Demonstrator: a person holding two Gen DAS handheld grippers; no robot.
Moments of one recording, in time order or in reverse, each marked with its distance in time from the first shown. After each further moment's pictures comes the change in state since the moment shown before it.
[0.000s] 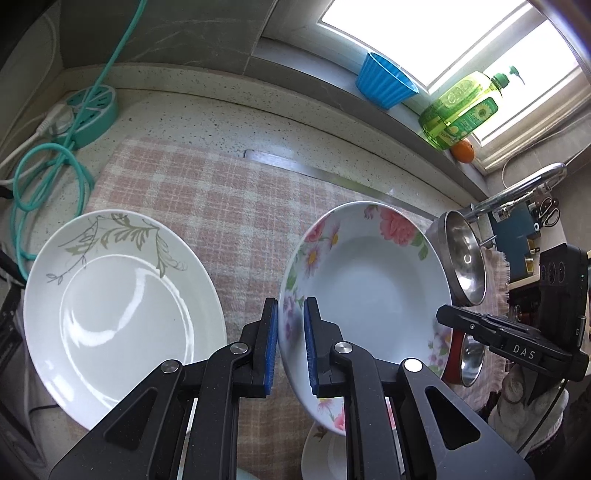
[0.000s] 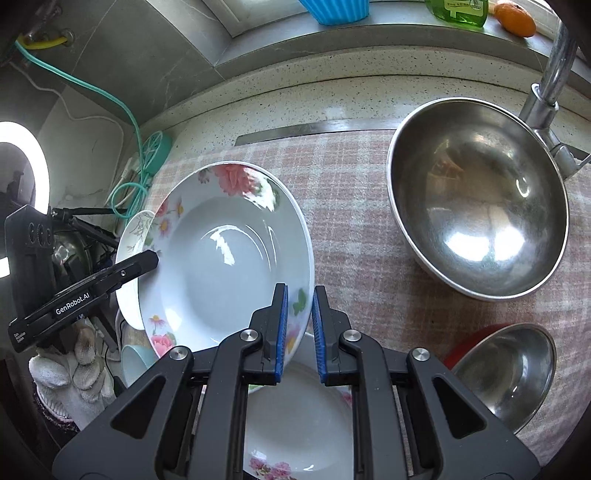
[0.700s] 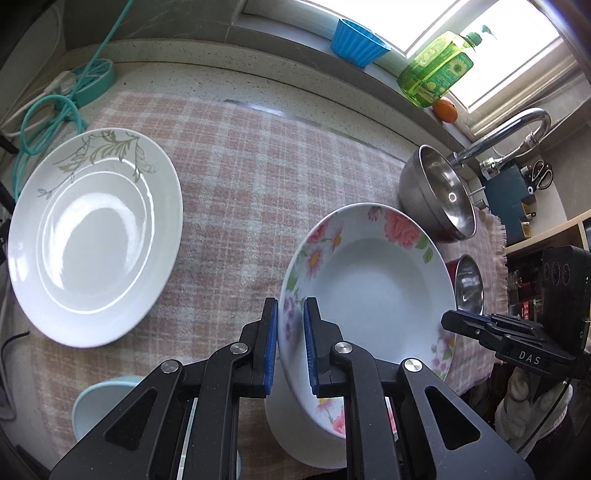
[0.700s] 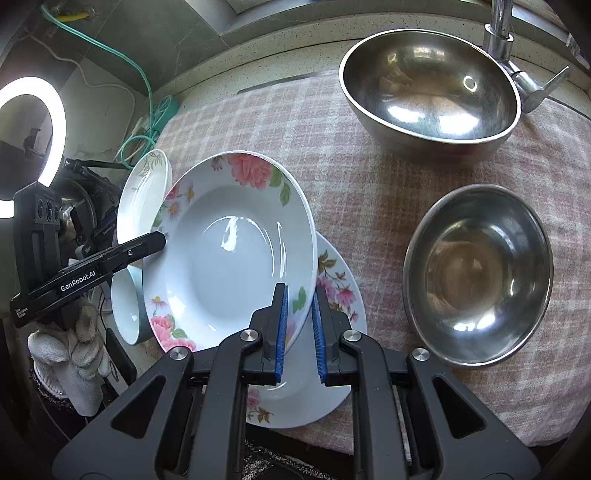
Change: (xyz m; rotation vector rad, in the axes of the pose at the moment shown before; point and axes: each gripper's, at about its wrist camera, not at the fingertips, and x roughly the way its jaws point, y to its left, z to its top) left arm 0.000 -0.032 -0.072 0.028 0.040 0.011; right arm -0.020 -0.019 -0.076 -0.029 0.057 0.024
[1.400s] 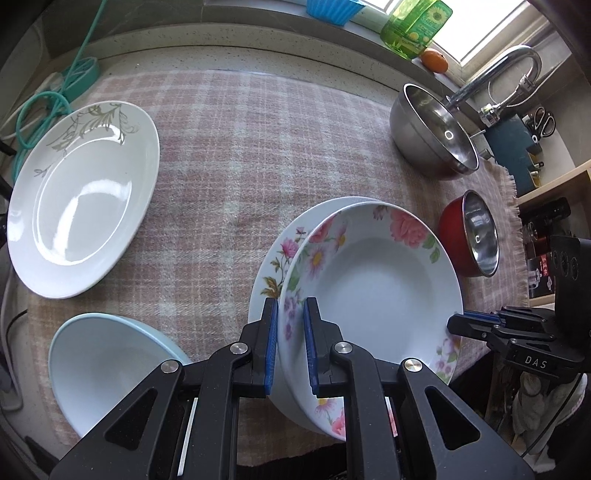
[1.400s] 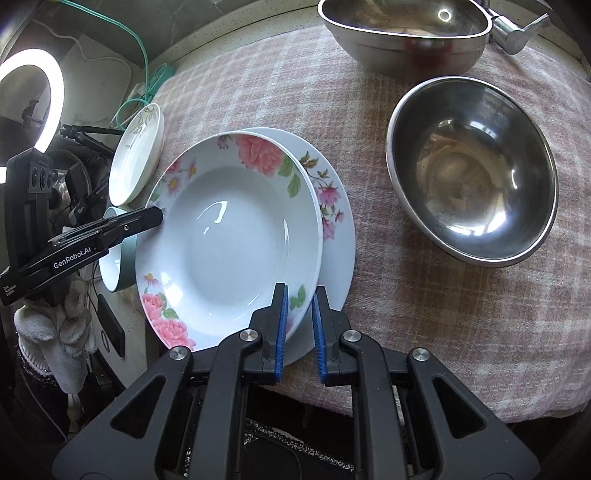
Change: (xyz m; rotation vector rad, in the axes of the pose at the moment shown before) left arm 0.013 -0.024 -0.036 0.095 0.081 0.069; right arm 0.006 -0.015 -0.054 0.007 0.081 -0.004
